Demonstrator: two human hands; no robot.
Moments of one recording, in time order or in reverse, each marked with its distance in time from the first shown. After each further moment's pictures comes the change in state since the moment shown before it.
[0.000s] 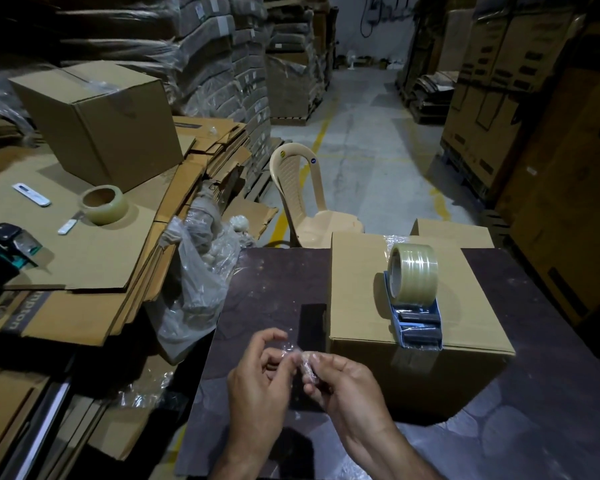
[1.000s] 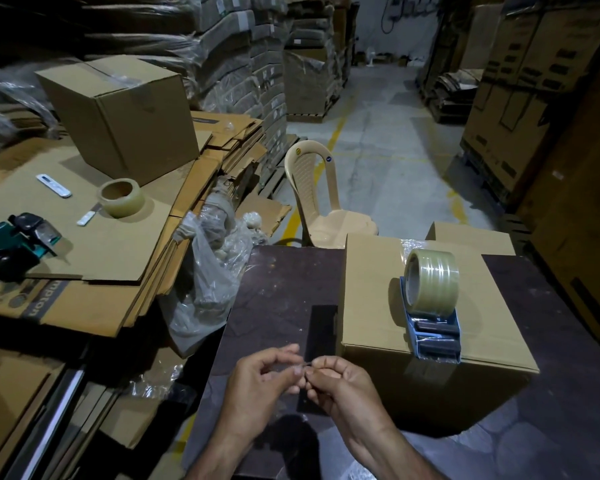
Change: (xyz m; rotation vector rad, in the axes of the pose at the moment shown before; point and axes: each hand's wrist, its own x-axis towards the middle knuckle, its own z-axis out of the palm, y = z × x) left_hand 0.022 -0.039 -0.011 -0.278 -0.251 -0.332; right_hand 0.022 0.009 -0.002 -0.094 -0.016 0.090
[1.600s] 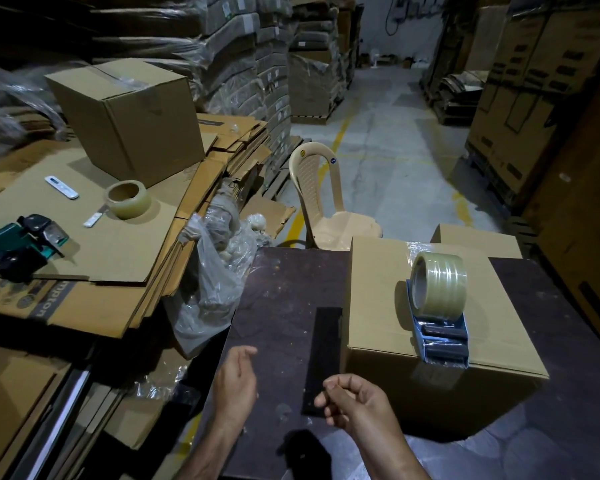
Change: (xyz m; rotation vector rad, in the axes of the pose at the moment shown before) left_hand 0.041 -0.055 -0.032 0.367 0.388 -0.039; right_hand -0.010 0.010 -0.016 -0.162 0.021 -0.083
